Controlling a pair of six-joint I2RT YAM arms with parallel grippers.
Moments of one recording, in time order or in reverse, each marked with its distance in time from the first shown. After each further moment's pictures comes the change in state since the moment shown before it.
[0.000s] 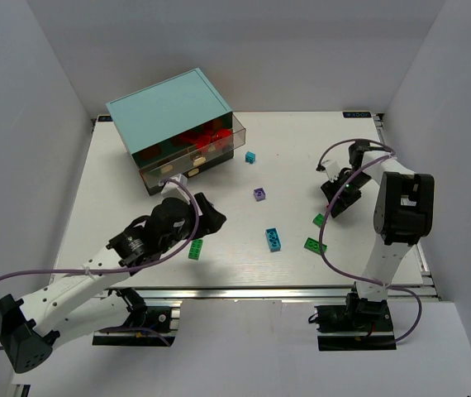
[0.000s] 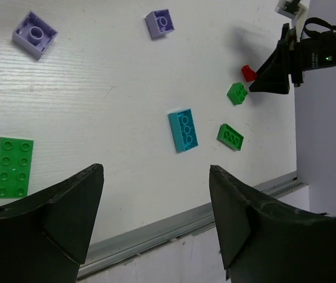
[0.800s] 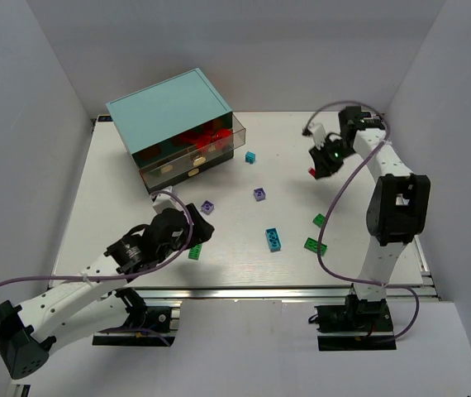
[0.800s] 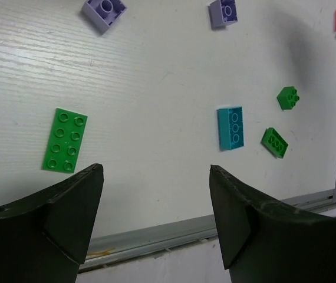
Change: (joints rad) left arm 0.000 -0.064 -0.087 -0.109 -0.089 -0.062; right arm 0.090 0.007 0.240 -0.056 -0.151 -0.013
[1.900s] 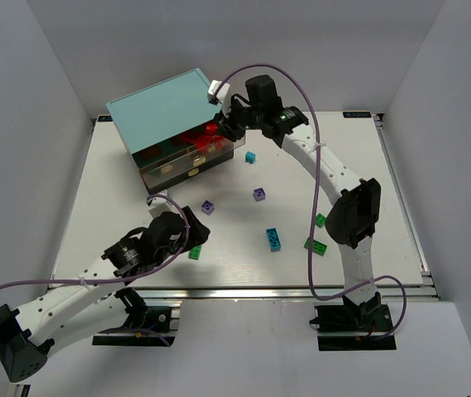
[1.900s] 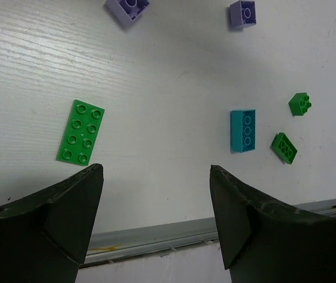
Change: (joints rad) left arm 0.000 -0.039 -0.032 -0.050 -0.035 -0.046; right arm 0.568 0.132 0.577 0.455 -0.021 0.285
